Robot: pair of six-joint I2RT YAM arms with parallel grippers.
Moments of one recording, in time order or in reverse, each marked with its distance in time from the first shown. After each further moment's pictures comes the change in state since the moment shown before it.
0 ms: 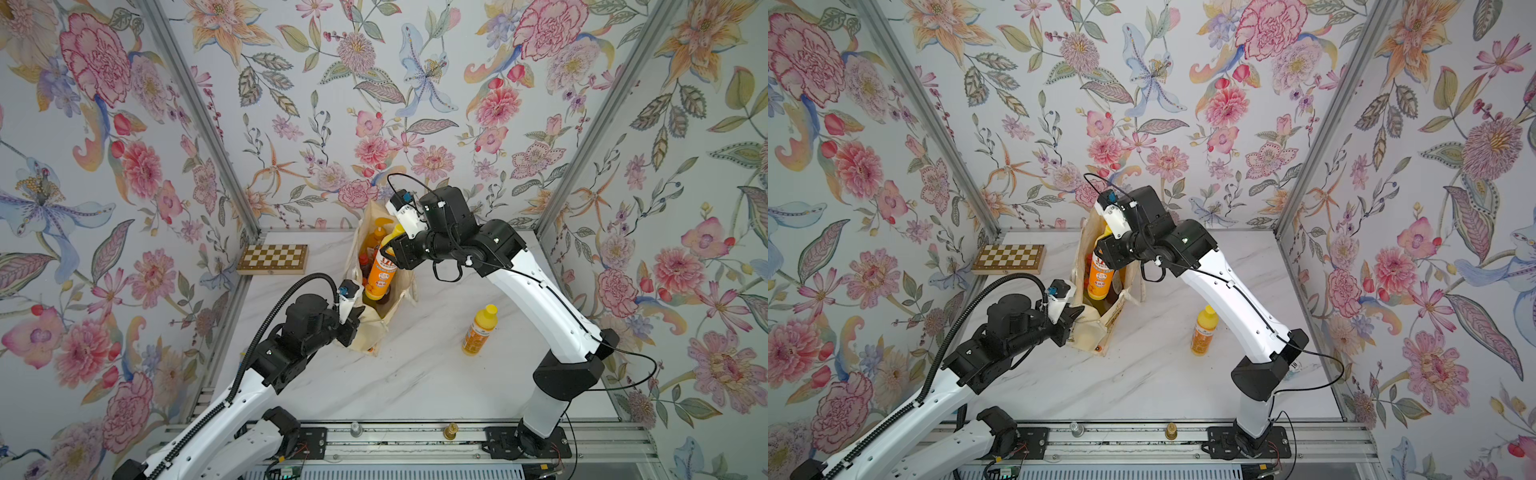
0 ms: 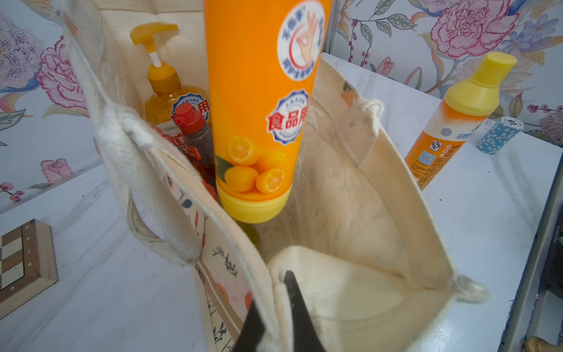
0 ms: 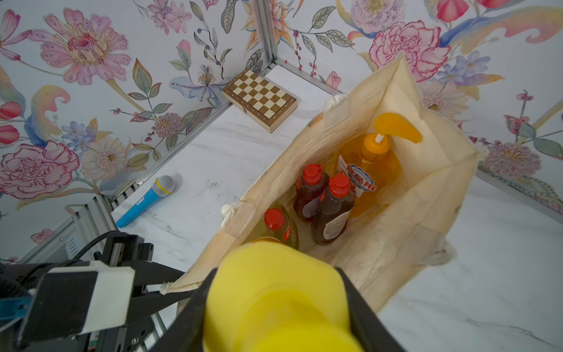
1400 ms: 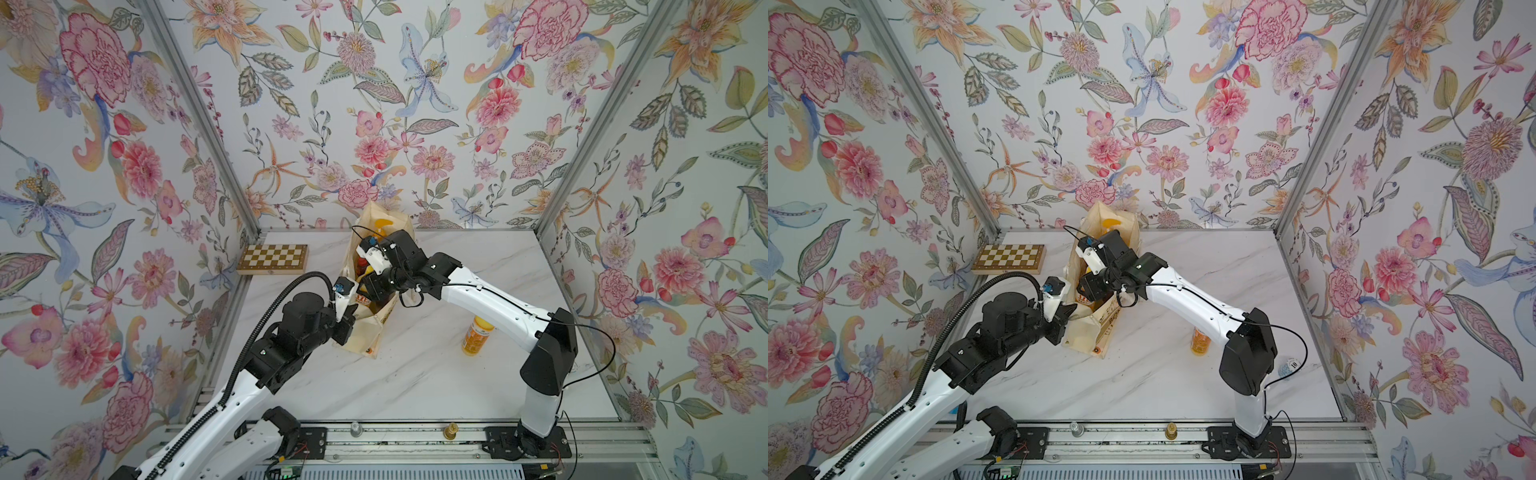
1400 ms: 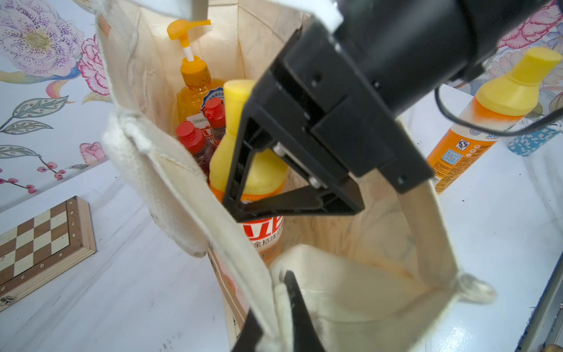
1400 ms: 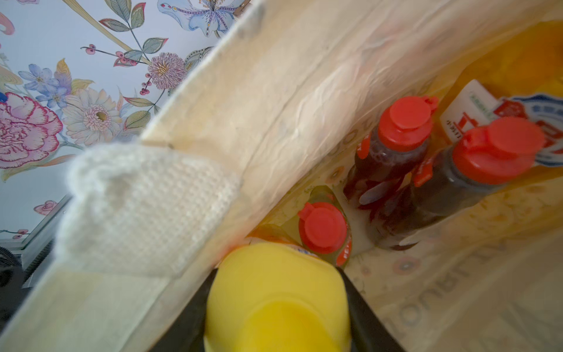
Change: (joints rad) left arm 0.000 -0.014 0.056 -0.098 -0.082 -0.008; right arm 0.056 0.086 -0.423 0.385 -0.110 0.085
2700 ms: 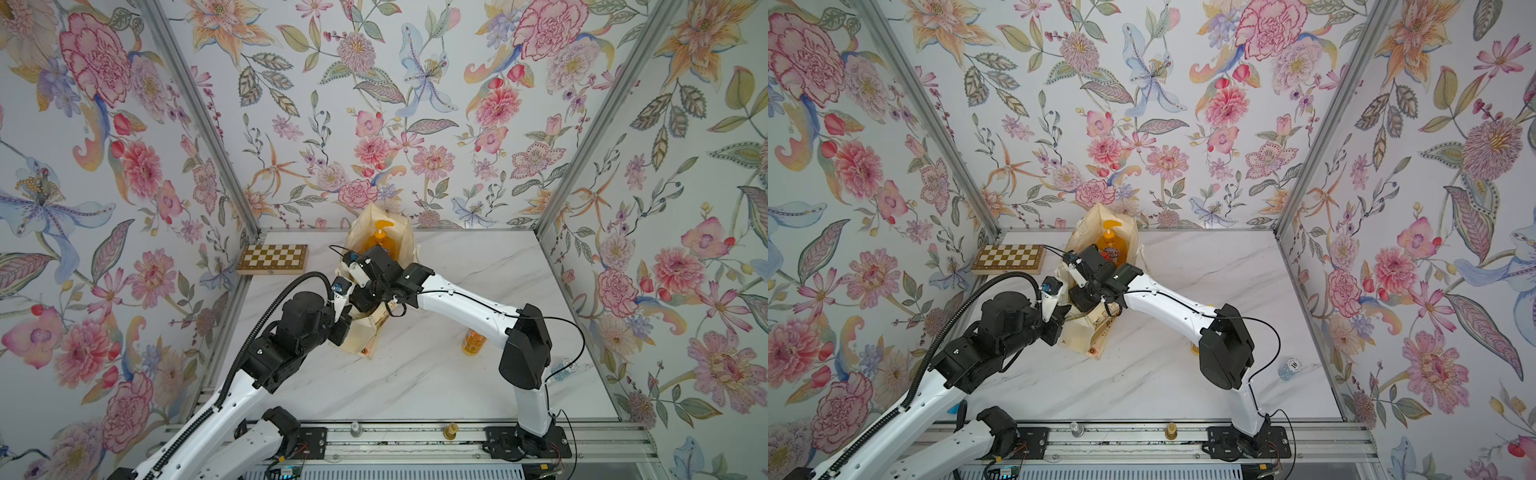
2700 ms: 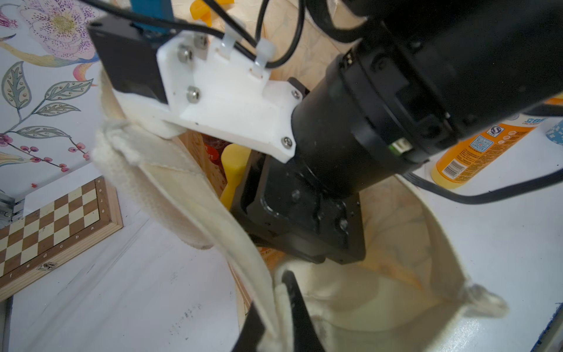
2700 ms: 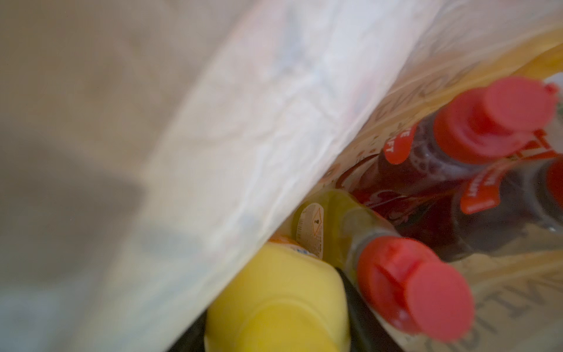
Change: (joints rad) left arm -0.005 0.000 0.042 -0.097 -0.076 0.004; right arm 0.077 0.133 0.064 -0.002 0.164 -0.064
